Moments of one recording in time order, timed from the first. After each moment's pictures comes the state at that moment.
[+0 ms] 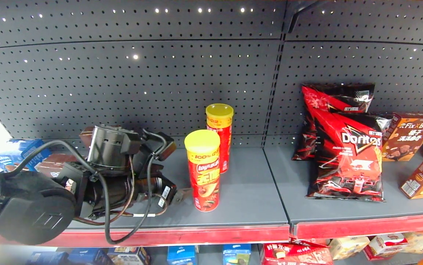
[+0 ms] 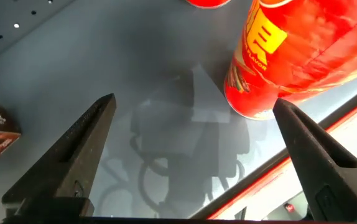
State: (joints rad) left arm -0.46 1.72 -0.82 -0.36 -0.01 0.18; right arm 0.00 0.00 0.00 0.00 0.02 0.00
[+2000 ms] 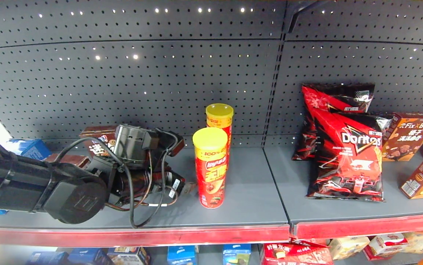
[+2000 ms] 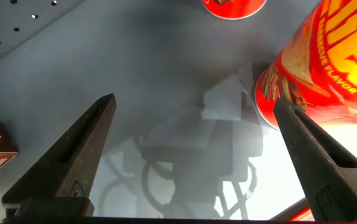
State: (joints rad) left arm -0.45 1.85 -0.92 -0.36 0.04 0.17; right arm 0.00 0.00 0.00 0.00 0.02 0.00
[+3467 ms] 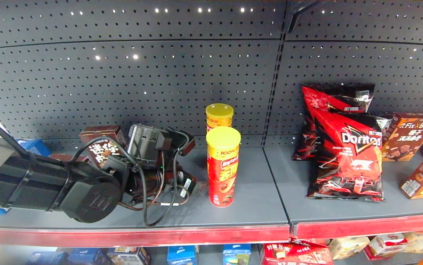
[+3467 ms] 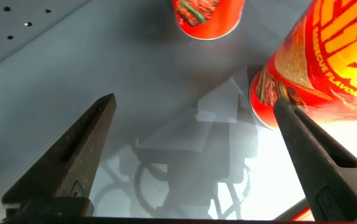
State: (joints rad) left arm -0.51 1.89 -0.96 -0.36 0.04 0.14; right arm 0.00 0.00 0.00 0.00 0.02 0.00
